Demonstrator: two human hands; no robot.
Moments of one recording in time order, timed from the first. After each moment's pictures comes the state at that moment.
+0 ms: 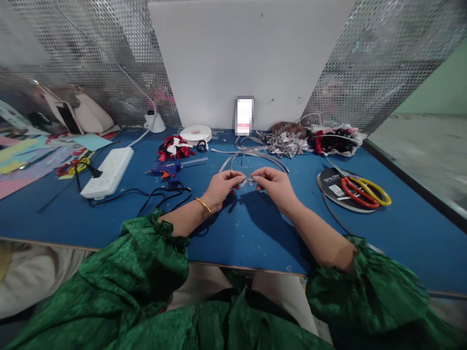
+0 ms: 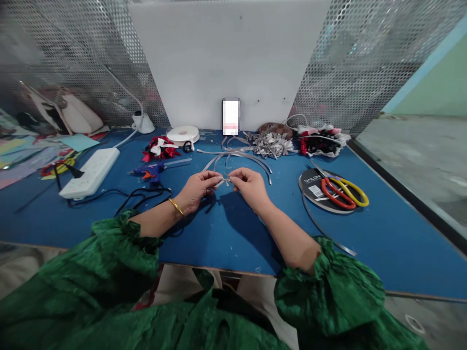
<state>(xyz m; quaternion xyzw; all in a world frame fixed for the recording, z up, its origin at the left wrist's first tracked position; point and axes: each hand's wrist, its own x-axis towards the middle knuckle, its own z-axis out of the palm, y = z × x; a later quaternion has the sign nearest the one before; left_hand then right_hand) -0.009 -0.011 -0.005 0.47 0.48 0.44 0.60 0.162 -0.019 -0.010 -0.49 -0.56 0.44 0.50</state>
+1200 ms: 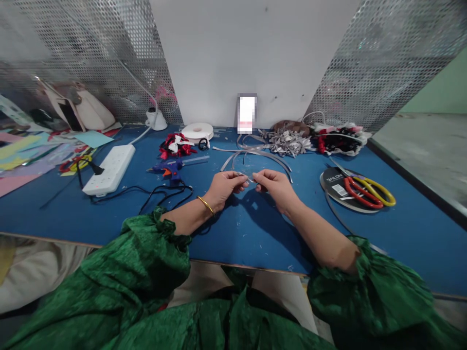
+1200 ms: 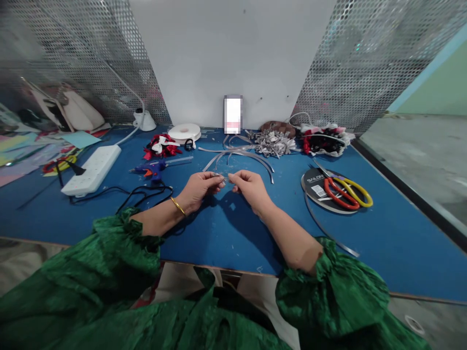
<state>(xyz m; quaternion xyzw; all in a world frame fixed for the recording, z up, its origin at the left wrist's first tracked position) -0.006 -0.014 -0.006 0.46 0.46 0.44 0.62 0.157 -0.027 -0.006 -0.49 -0.52 0.51 0.48</state>
